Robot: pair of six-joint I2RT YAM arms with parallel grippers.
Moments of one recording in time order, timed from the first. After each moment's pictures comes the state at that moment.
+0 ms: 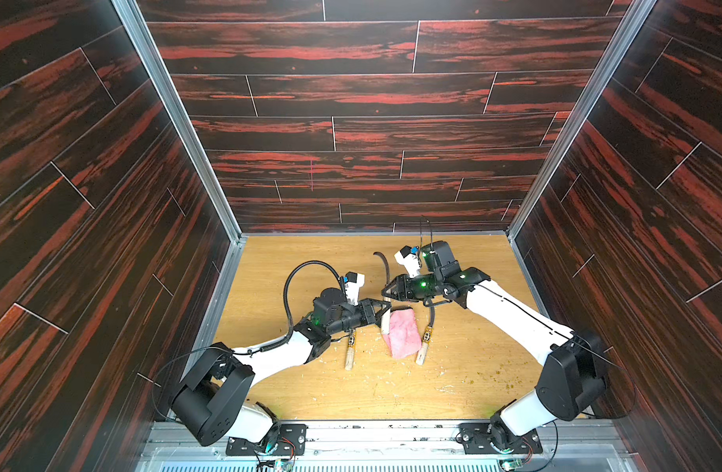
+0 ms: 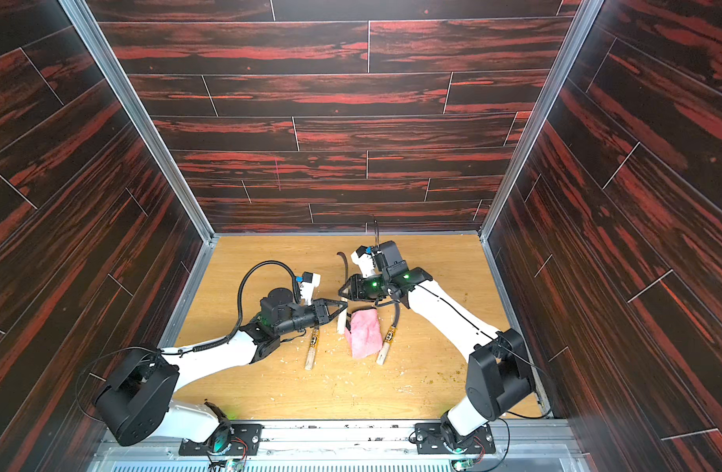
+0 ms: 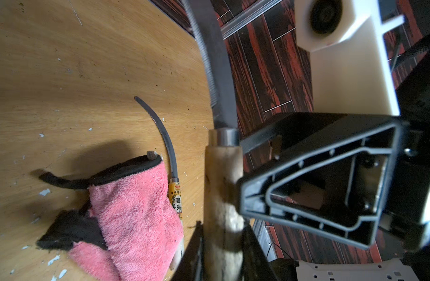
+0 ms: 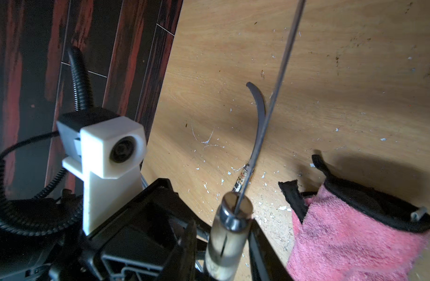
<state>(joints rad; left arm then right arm) -0.64 1.45 0.67 0.54 0.47 -0.96 0.56 1.58 1.29 -0.51 -0.57 0.49</state>
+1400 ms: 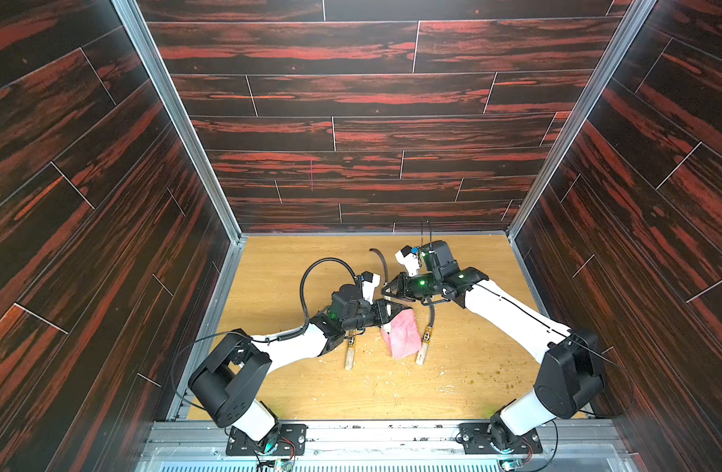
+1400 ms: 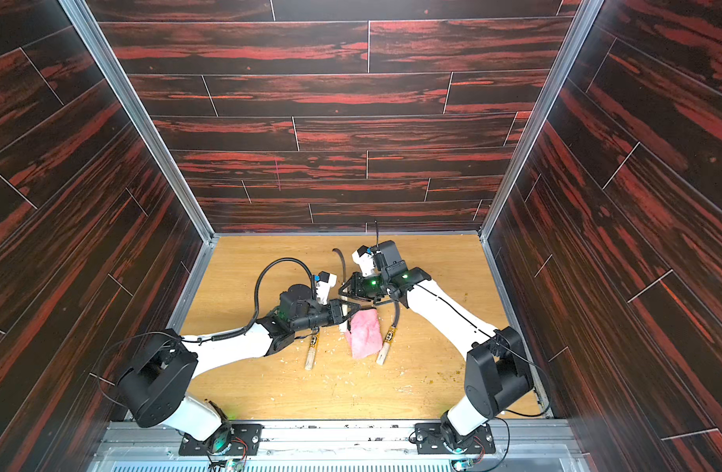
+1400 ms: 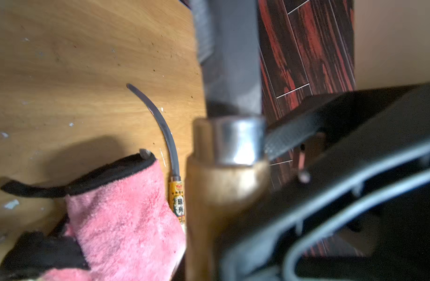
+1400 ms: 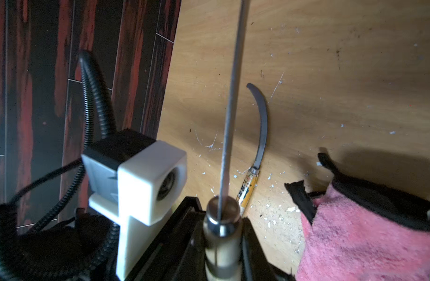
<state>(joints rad) -0.71 1.57 0.80 0.47 0.43 -0.92 0.57 1.59 1.29 -0.48 -0.57 0.58</state>
